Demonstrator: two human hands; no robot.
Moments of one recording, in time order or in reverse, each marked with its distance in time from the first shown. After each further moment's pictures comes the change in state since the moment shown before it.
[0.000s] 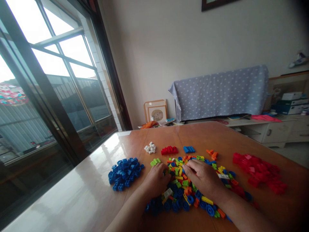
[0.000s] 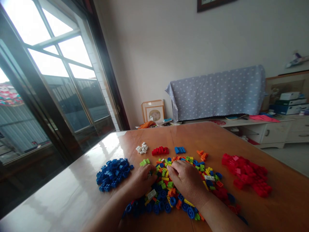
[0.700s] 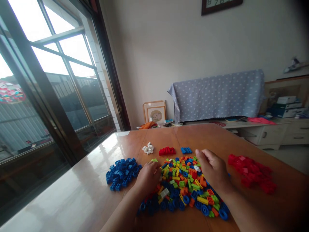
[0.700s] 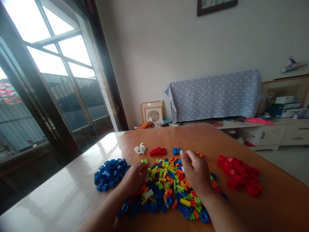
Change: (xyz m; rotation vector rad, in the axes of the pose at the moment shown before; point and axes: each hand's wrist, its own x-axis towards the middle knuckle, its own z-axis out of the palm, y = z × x) left_hand -0.001 -0.012 -0.010 0.018 0.146 -0.007; right_hand 0.009 0.021 -0.029 0.242 0.367 0.263
